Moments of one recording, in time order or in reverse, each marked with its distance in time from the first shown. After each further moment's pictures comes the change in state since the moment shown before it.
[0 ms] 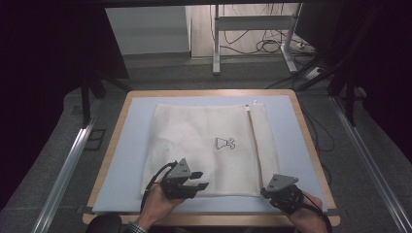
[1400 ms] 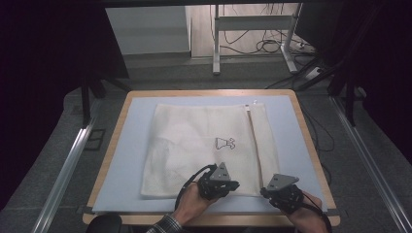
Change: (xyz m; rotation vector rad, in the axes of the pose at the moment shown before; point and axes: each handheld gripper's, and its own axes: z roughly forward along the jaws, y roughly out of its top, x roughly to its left) left arm -0.035 0.038 0.085 0.030 -0.113 0.080; right arm -0.001 -0.001 0.000 -0.007 0.002 0.020
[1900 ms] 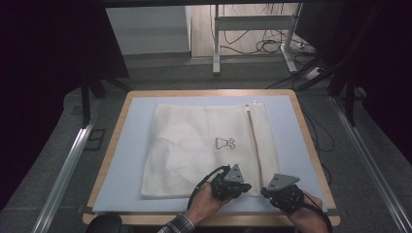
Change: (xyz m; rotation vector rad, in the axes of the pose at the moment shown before) left arm -0.009 0.014 0.030 0.018 -0.036 0.026; right arm 0.000 0.000 -0.001 -0.002 -0.003 0.008
